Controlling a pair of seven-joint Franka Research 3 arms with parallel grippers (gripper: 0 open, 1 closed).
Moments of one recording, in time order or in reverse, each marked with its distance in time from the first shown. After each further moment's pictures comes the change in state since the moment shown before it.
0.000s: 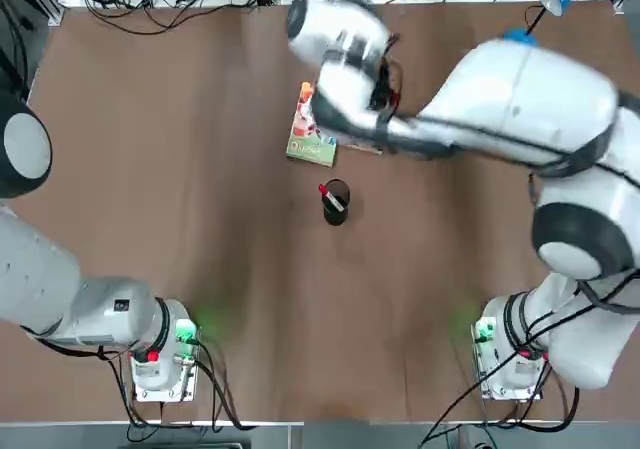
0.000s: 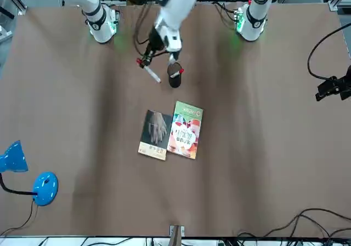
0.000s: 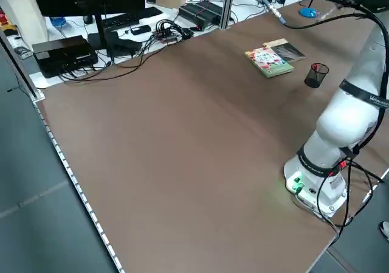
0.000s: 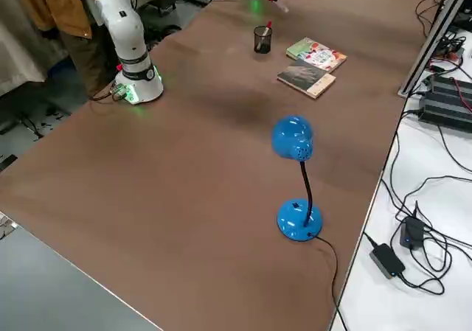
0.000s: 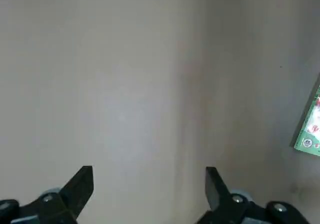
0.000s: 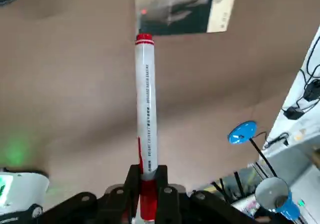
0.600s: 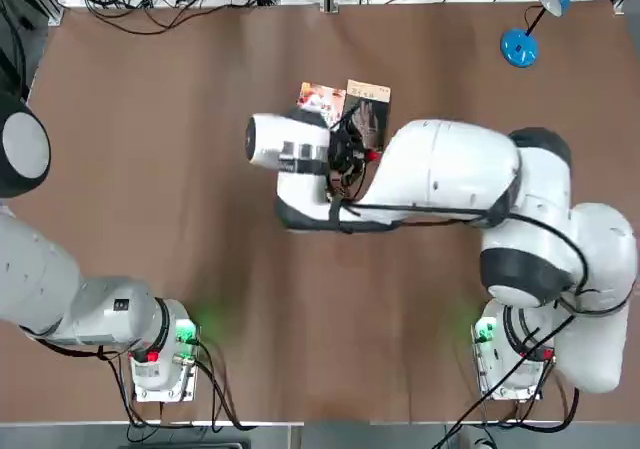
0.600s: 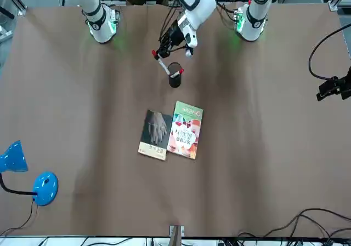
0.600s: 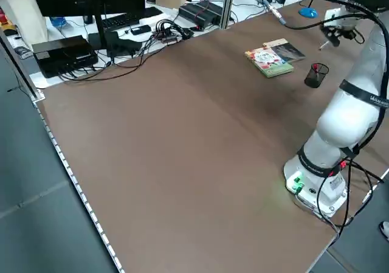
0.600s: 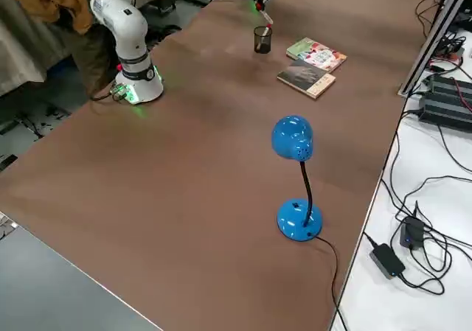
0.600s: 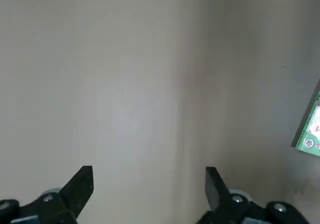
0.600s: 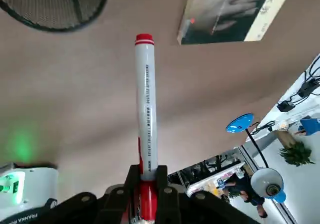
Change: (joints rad) left arm 0.007 0.000 -0.001 -0.003 0.000 -0.002 0.000; right arm 0.152 0.217 -0.001 0.081 -0.008 -0.073 0.086
